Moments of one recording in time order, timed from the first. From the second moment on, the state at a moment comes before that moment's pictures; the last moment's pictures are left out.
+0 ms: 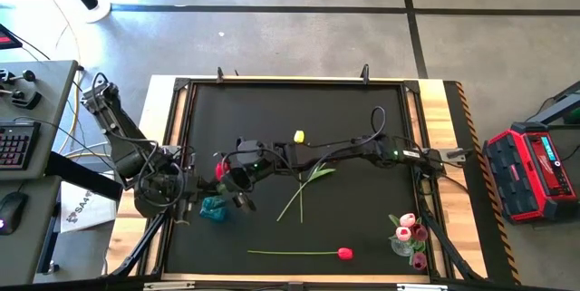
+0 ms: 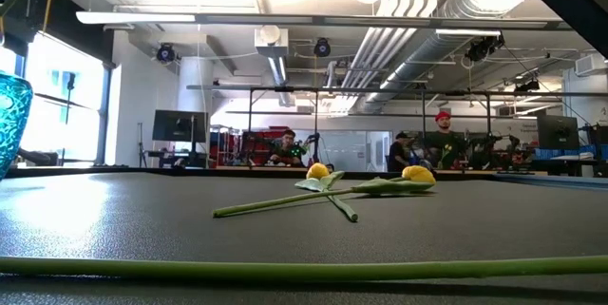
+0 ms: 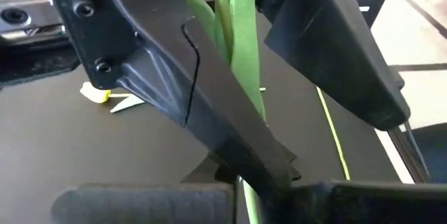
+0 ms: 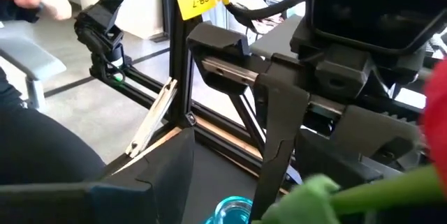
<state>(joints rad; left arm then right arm) -0.93 0.91 0.76 -0.60 -0.82 -0.54 0.14 2.43 2.31 -0.11 -0.40 -0.27</state>
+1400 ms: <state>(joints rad) -1.23 1.07 0.76 -0.61 -1.12 -0.78 0.09 2.34 2.31 -0.18 -0.63 0.14</state>
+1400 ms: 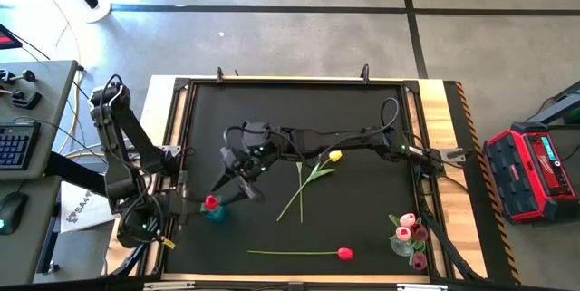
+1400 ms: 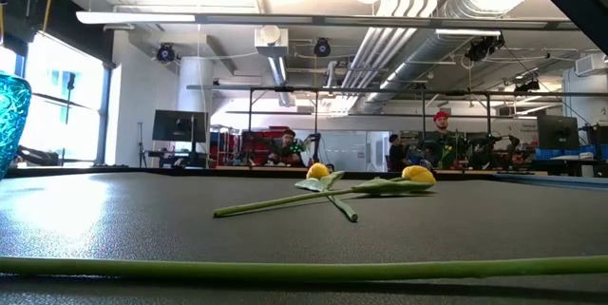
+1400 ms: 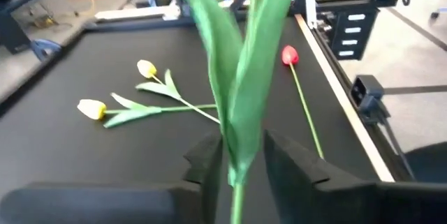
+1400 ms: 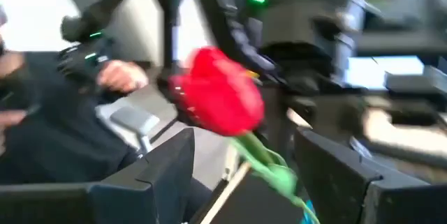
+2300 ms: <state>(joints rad) -1.28 0.84 0.81 -0.75 -0.95 -0.71 0.11 2.30 2.31 -1.01 0.15 0.50</state>
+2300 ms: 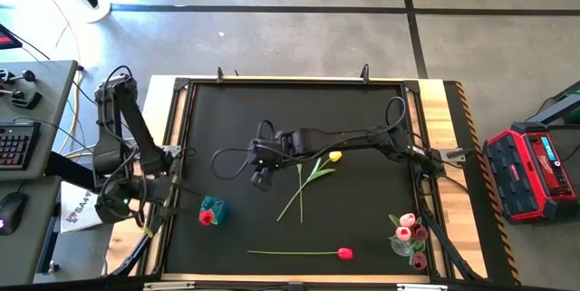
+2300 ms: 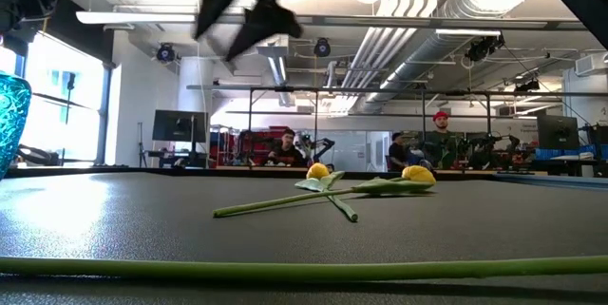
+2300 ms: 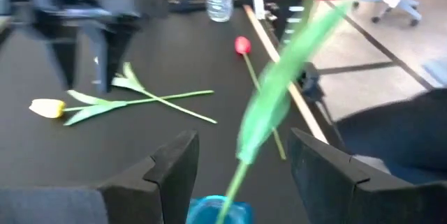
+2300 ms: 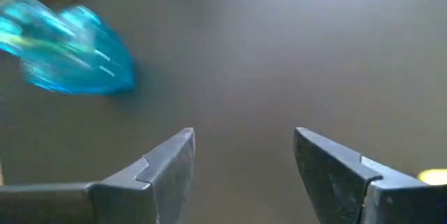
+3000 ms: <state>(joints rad) -1.28 0.64 0.76 -1.05 -1.17 -0.87 0.11 2.28 2.03 -1.38 0.27 0.79</state>
